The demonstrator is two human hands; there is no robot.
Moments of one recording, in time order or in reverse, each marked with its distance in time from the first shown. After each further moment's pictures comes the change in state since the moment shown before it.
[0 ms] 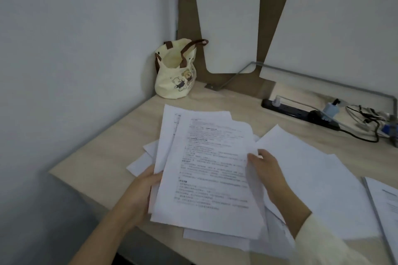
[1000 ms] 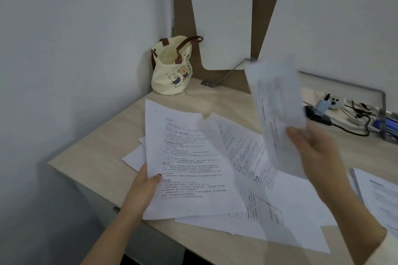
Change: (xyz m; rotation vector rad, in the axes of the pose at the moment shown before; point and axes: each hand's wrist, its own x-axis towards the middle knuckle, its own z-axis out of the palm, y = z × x) left_hand 0.002 -0.035 0.009 0.206 0.210 0.109; right_hand -0.078 -0.046 -0.083 -0.011 0.177 -0.575
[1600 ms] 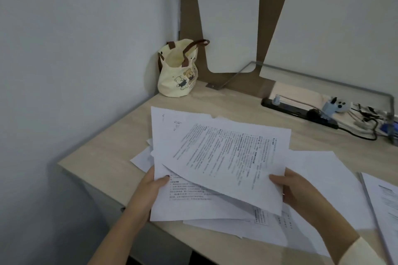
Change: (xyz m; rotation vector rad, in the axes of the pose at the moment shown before) left_hand -0.003 0.005 -0.011 -0.149 -0.113 -0.087; right_hand -0.012 0.078 0.027 0.328 -0.356 0.748
